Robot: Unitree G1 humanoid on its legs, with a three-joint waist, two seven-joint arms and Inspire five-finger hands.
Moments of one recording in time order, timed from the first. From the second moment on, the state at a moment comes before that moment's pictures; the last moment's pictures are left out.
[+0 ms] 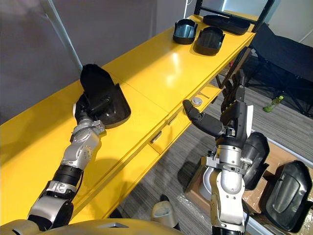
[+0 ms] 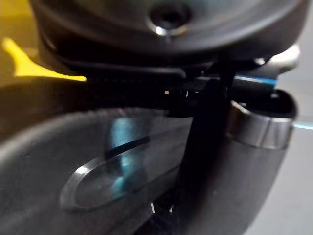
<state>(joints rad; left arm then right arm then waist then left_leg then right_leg) -0.41 0.12 -0.09 0.34 -0.46 0.09 0.53 0.20 -0.16 -0.19 -0.36 0.17 -0.25 -0.07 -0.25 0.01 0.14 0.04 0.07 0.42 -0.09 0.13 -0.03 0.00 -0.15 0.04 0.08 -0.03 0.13</state>
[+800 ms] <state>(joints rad) -0.40 0.10 -0.10 0.37 -0.39 0.02 0.67 0.26 -0.14 -0.10 -0.35 0.21 -0.26 -0.06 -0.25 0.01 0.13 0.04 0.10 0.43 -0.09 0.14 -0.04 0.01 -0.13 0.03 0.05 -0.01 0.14</state>
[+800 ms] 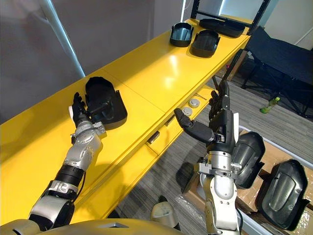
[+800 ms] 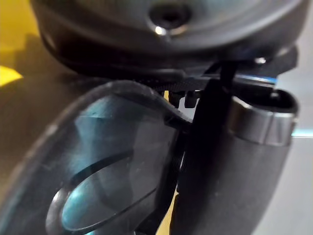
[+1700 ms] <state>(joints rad) 0.04 0.10 -0.07 -0.34 -0.39 0.00 0.29 -0.10 -0.15 0.28 -0.15 0.30 -0.29 0.08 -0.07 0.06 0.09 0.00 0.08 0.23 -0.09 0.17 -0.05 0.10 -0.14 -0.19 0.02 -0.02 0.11</state>
